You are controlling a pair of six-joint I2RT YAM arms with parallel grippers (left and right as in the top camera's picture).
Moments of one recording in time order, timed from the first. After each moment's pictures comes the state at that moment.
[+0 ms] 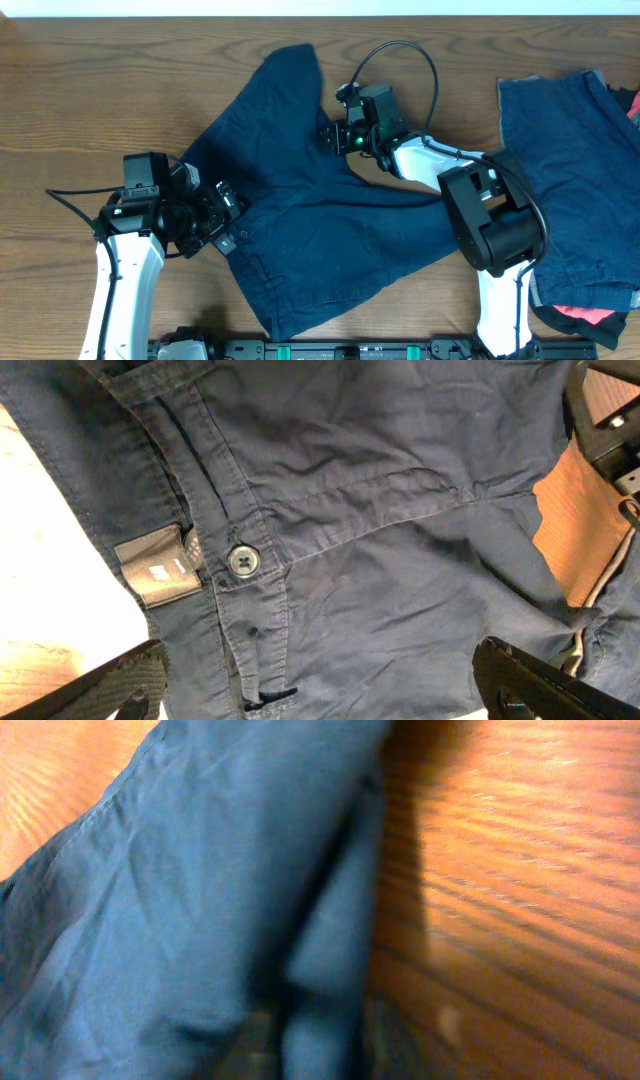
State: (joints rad) left arm 0.13 1.19 0.80 -0.91 0.46 -0.45; right arm 0.45 2.17 1.25 0.18 -0.42 0.33
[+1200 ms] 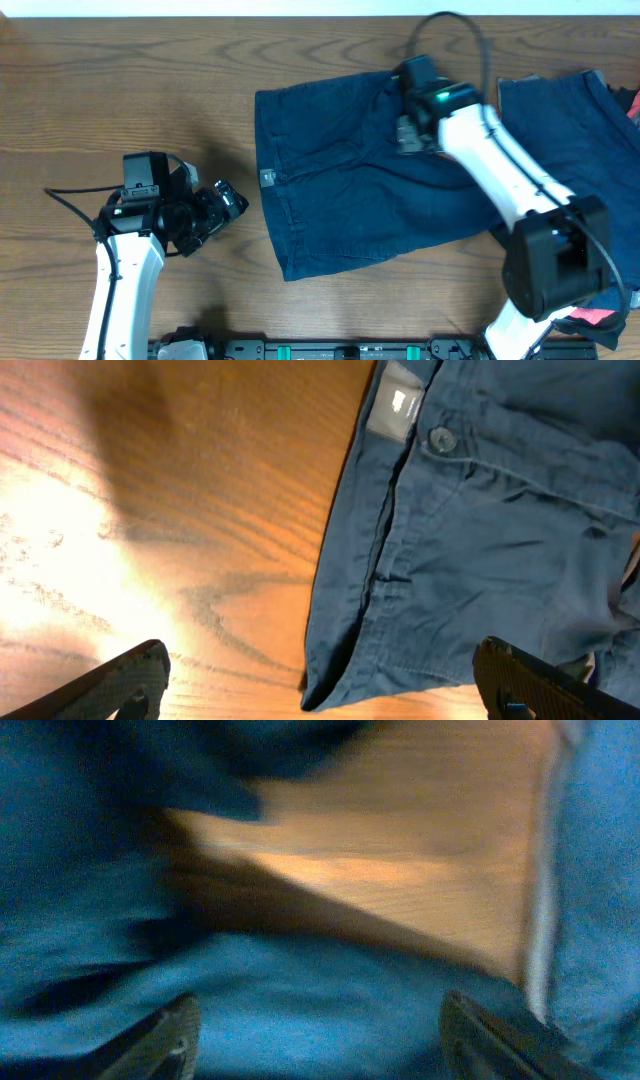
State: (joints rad) left arm 0.13 1.19 0.80 -0.89 0.44 -0.45; right arm 0.32 1.87 1.48 -0.97 0.31 0.37
